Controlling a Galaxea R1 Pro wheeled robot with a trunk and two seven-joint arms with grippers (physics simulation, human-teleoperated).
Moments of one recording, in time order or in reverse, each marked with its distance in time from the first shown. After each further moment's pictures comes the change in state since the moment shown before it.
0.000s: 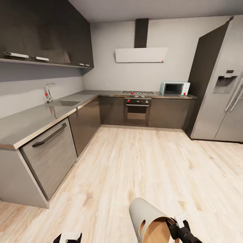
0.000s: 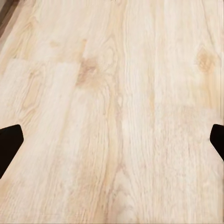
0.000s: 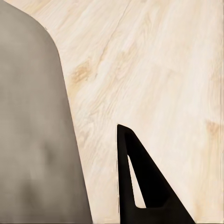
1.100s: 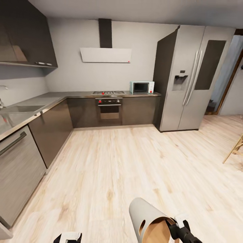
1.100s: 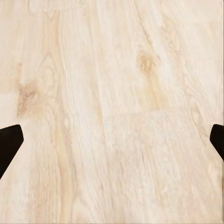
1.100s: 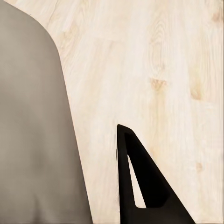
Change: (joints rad) left arm 0.000 -0.001 0.000 0.001 -0.001 0.000 0.001; right arm 0.000 0.000 0.000 0.000 0.000 0.000 0.000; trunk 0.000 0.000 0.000
